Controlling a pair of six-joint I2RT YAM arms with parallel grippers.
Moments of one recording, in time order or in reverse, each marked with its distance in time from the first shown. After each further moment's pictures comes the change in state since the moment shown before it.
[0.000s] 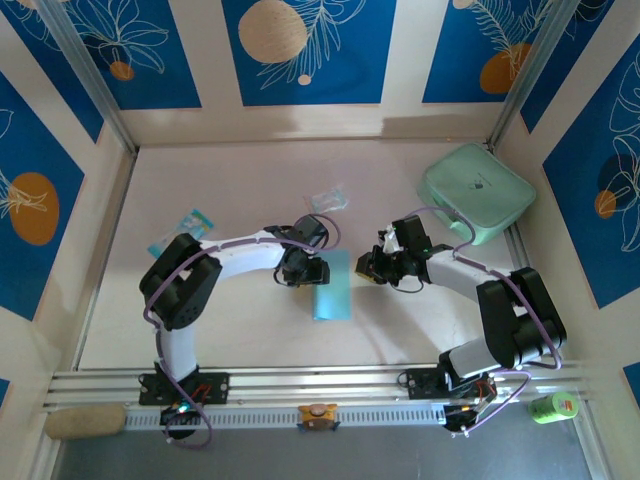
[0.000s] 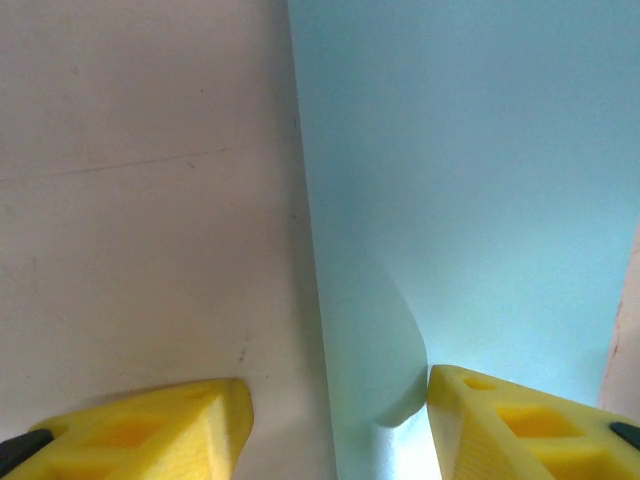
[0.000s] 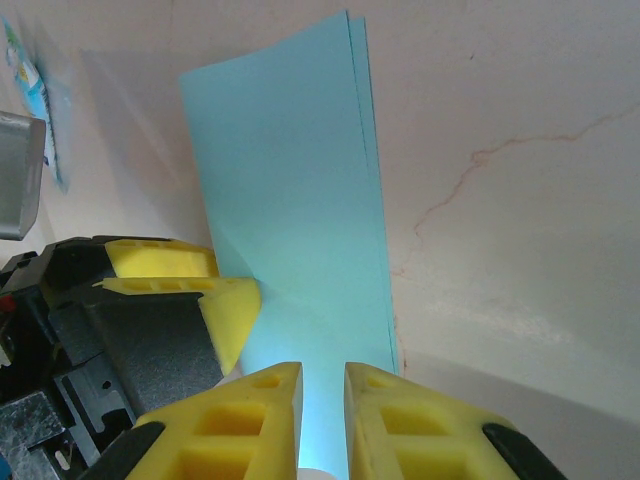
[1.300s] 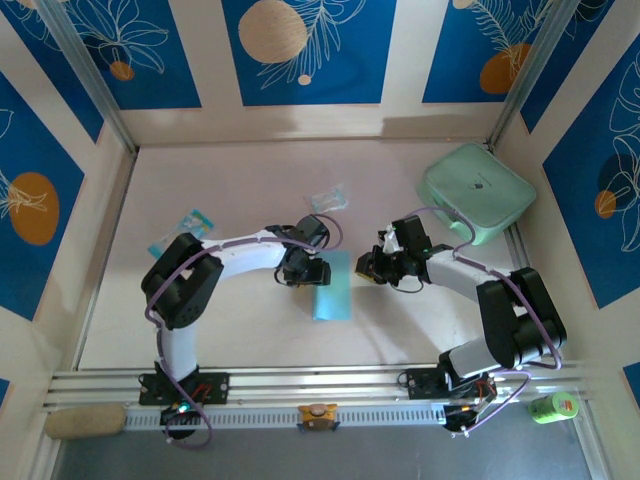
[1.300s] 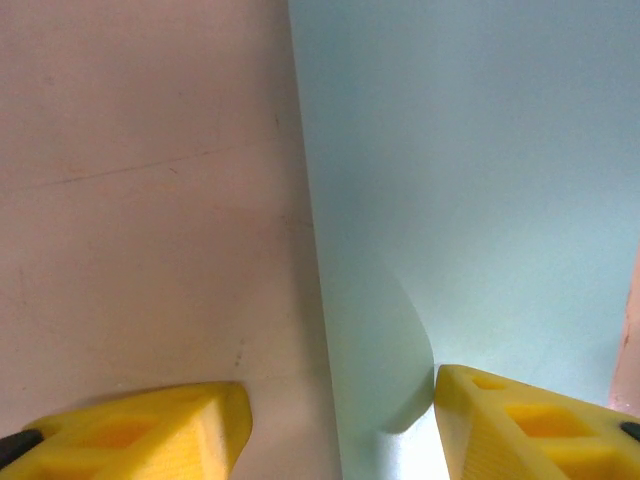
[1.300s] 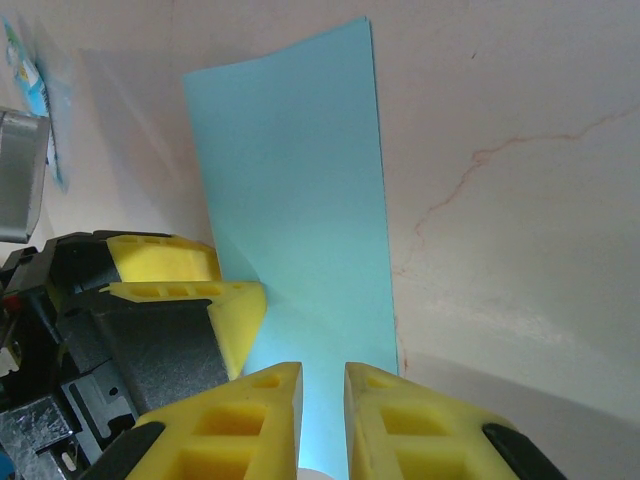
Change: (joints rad) left arm -0.002 0.012 0.013 -0.013 0.000 0.048; right arm 0.002 0.000 0.000 0.000 0.000 0.000
